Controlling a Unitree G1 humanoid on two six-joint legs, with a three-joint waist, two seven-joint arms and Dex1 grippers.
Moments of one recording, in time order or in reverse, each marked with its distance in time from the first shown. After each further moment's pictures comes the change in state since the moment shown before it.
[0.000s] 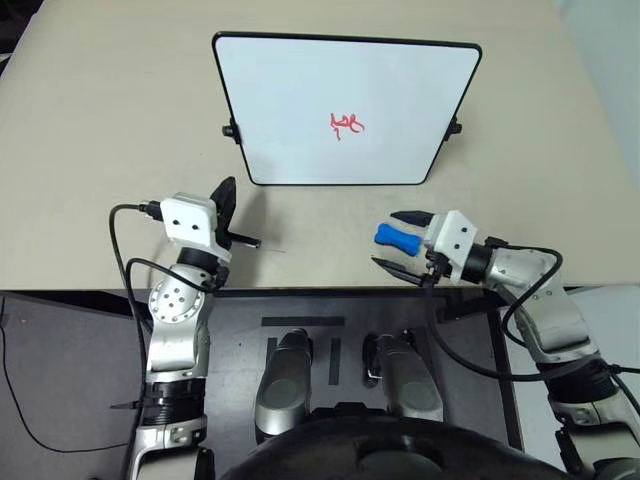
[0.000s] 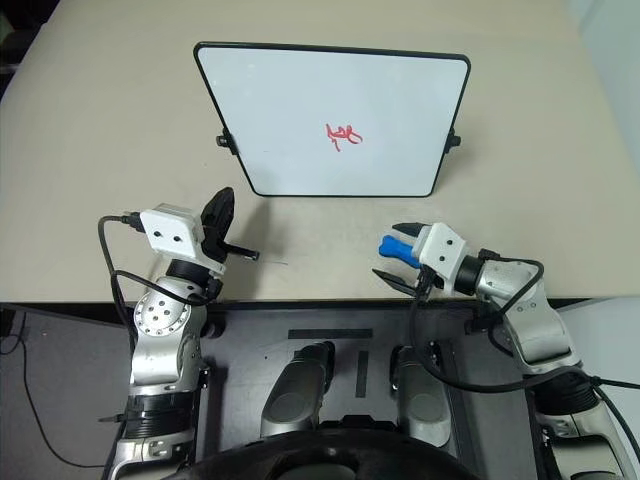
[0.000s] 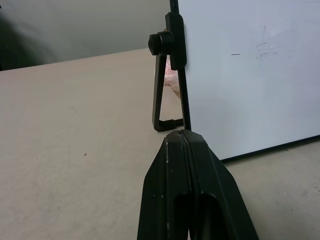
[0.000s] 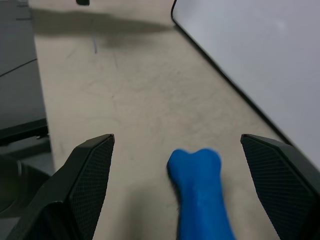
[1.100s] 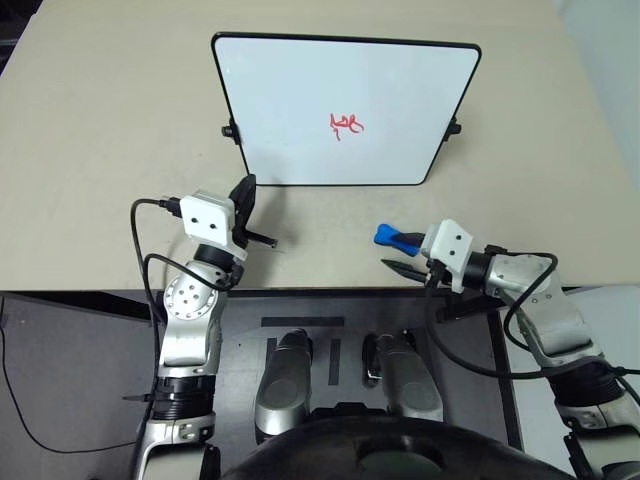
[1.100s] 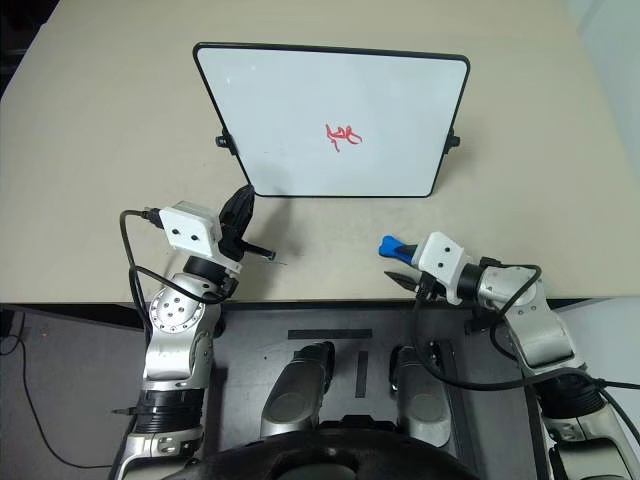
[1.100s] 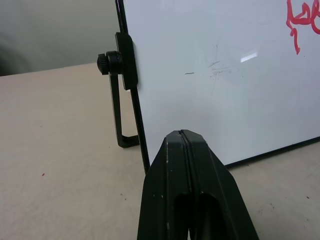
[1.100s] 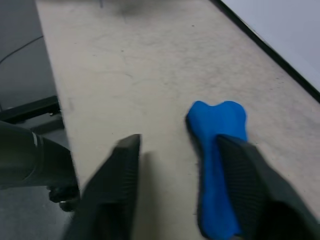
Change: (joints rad) left arm -0.021 -0.022 -0.061 0.000 -0.001 -0.019 -0.019; right arm -0.005 -0.033 0.024 0.025 -0.041 0.050 -0.012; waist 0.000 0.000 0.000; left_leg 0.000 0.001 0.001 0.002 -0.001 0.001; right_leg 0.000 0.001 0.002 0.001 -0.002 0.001
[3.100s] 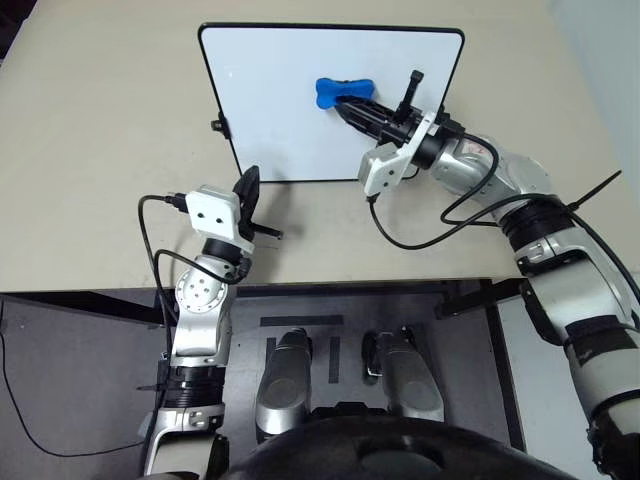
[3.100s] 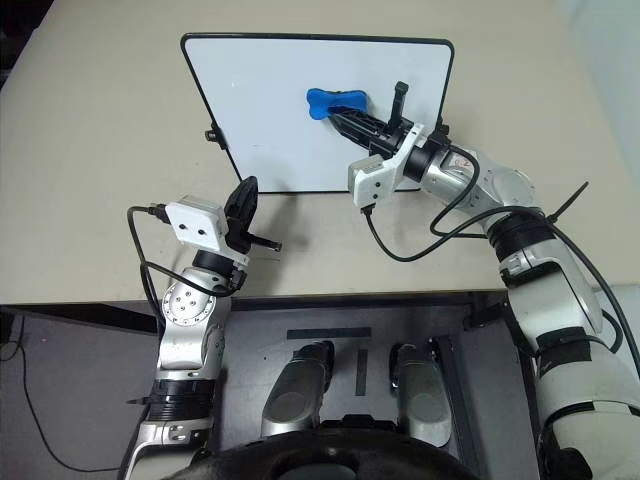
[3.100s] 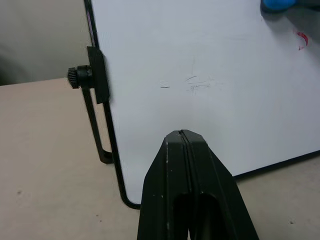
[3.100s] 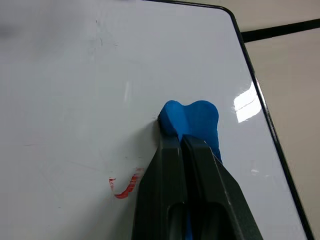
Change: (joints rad) left arm -0.054 -0.036 -0.018 0.078 0.012 -0.071 0.038; right arm -0.856 0.159 0.258 1.003 -0.868 -1.088 -0.856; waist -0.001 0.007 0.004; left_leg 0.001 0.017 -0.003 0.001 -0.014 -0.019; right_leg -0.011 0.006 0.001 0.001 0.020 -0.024
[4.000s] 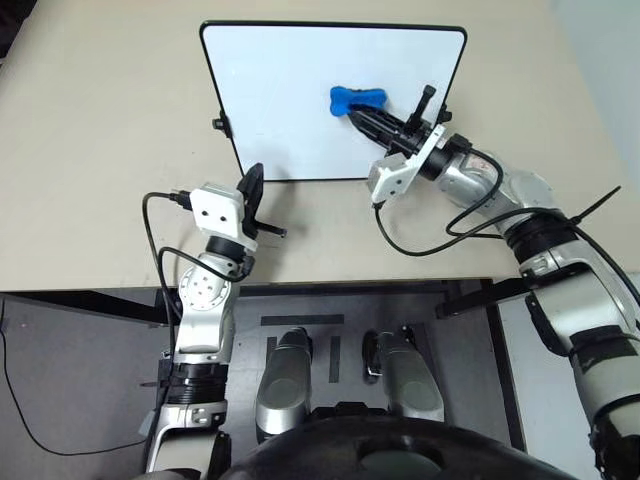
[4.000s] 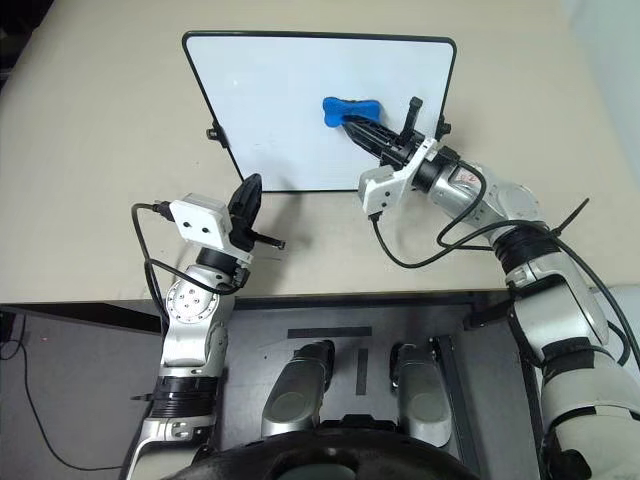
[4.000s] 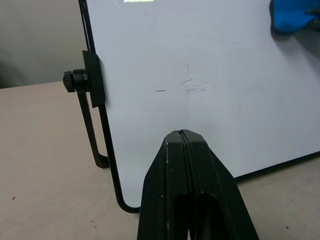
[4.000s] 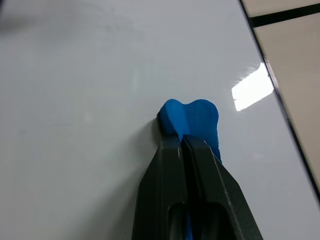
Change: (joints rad) left arm -0.010 -0.007 -0.008 0.007 0.006 -0.012 -0.002; right arm 0.068 -0.051 0.014 -0.051 -0.032 0.048 -0.124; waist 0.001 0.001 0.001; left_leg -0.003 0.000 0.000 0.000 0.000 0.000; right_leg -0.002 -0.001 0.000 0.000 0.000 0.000
